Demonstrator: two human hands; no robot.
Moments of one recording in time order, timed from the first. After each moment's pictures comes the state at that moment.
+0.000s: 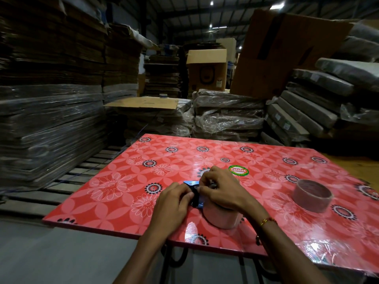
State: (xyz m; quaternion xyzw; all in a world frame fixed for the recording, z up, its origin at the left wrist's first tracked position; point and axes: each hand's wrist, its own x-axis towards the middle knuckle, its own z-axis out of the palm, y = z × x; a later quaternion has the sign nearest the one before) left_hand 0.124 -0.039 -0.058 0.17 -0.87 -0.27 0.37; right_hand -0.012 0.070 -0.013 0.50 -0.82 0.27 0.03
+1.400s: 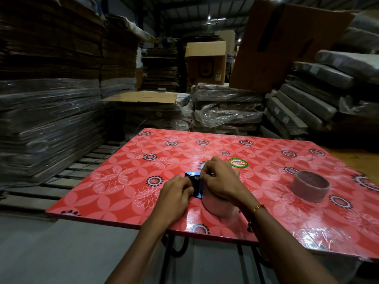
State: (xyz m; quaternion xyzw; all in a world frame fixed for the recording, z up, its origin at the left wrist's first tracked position) left_hand 0.122 -0.044 -0.058 0.16 -0.90 -0.26 0.32; right_hand -0.004 0.060 -0.018 0.43 -0.85 0.31 0.05
